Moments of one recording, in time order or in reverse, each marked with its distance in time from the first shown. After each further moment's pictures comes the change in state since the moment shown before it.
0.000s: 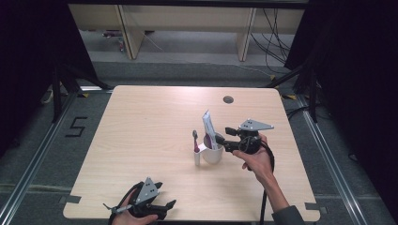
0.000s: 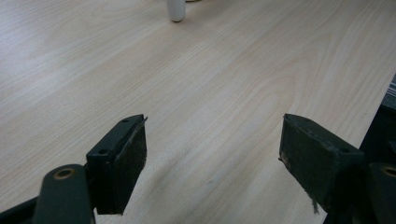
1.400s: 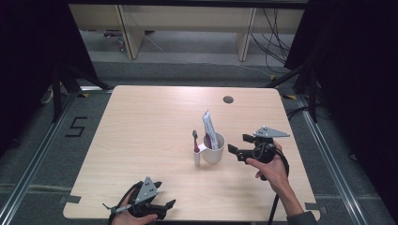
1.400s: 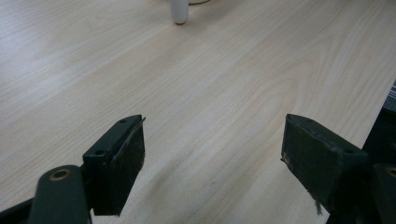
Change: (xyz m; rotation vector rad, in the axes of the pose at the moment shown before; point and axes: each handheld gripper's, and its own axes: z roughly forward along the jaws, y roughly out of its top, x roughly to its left) left arm 0.001 0.000 0.000 -0.014 0.005 -0.009; right arm -0.008 -0.021 -0.040 0.043 -0.071 0.082
